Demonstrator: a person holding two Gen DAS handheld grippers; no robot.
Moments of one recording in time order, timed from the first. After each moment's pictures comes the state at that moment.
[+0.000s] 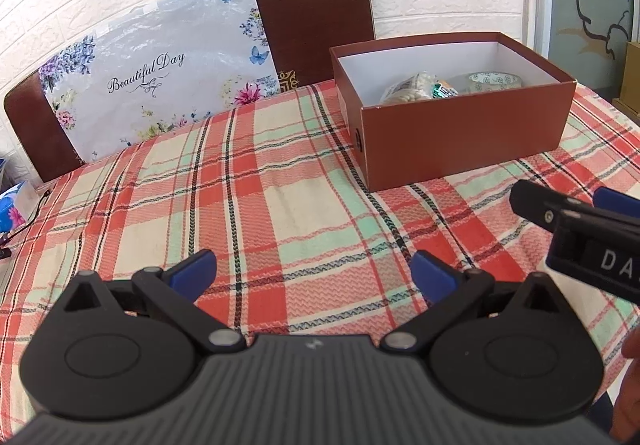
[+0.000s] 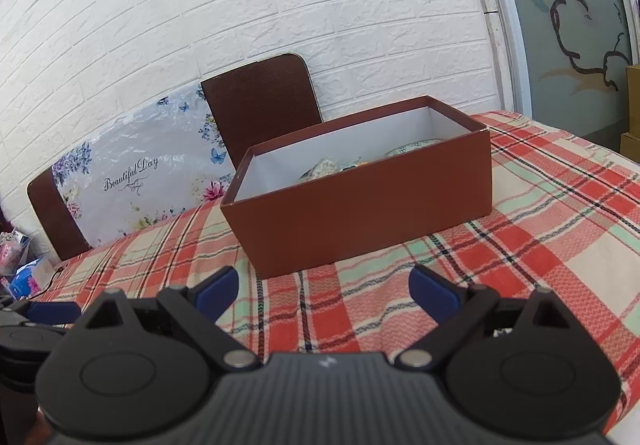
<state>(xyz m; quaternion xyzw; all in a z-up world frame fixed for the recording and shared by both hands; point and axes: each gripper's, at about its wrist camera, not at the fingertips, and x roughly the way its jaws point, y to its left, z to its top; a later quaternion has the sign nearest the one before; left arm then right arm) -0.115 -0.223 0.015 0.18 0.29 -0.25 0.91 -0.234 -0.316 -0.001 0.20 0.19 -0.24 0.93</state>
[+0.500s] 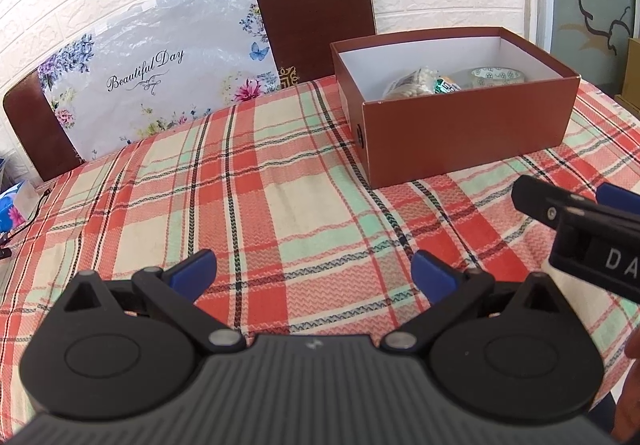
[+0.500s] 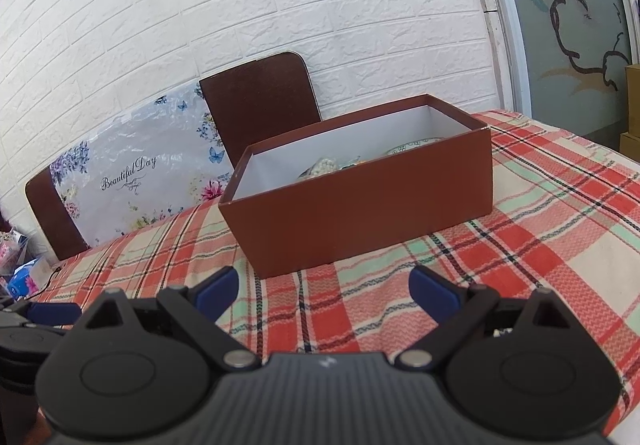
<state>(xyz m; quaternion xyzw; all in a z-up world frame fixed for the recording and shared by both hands) -0.112 -0.226 0.012 0.19 0.29 -0.24 0.90 -0.232 -0.316 -0.002 0.20 0.19 -0.24 0.93</state>
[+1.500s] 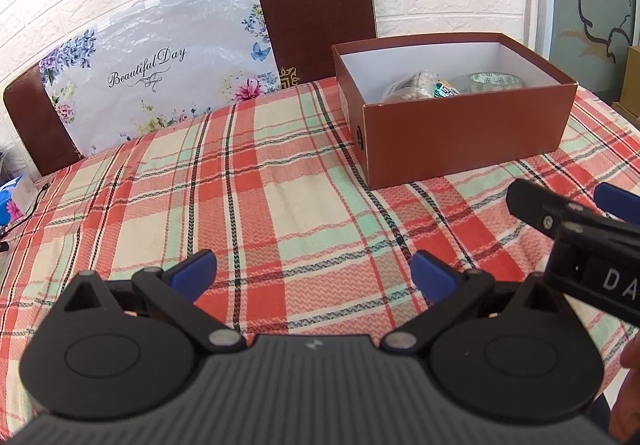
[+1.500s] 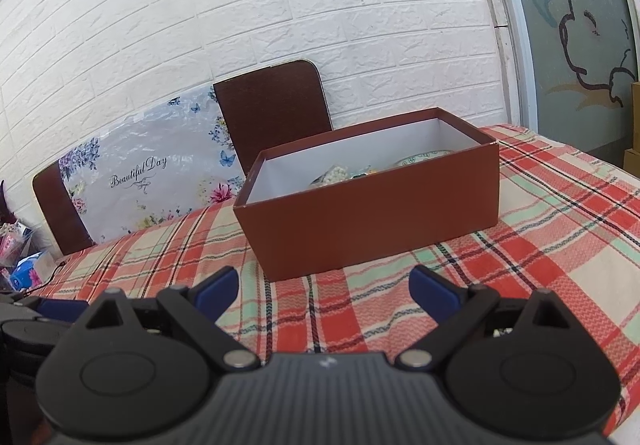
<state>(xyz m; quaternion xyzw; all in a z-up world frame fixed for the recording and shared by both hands) -0.118 -0.226 0.015 0.17 0.30 -0.24 0.91 -0.236 -0.304 0.004 0.18 0.18 -0.23 0.94</state>
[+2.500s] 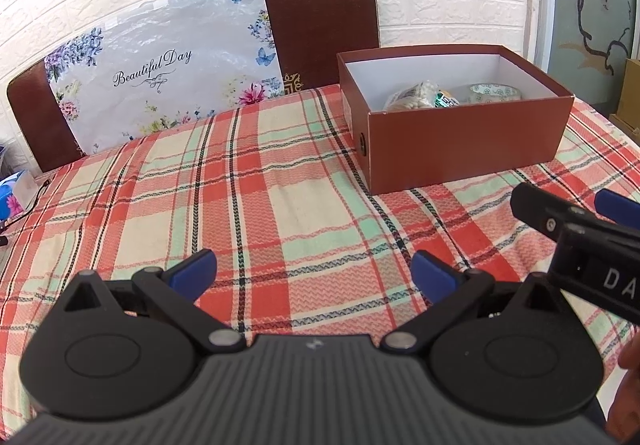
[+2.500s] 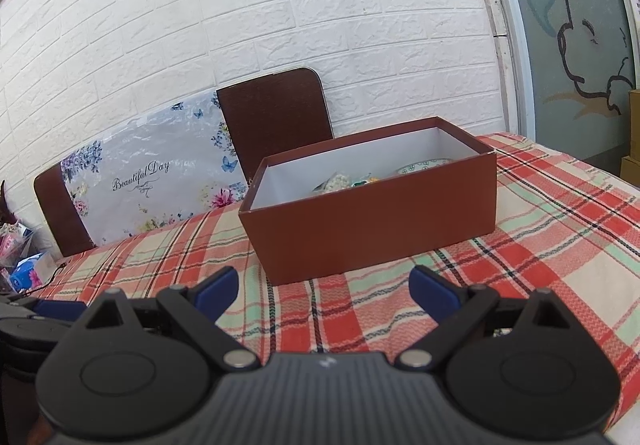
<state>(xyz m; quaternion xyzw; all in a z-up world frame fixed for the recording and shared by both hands) -0.121 -0.219 0.019 0.16 0.29 -0.24 0.91 -0.241 -0.298 0.009 0.17 0.17 -0.24 0.94</state>
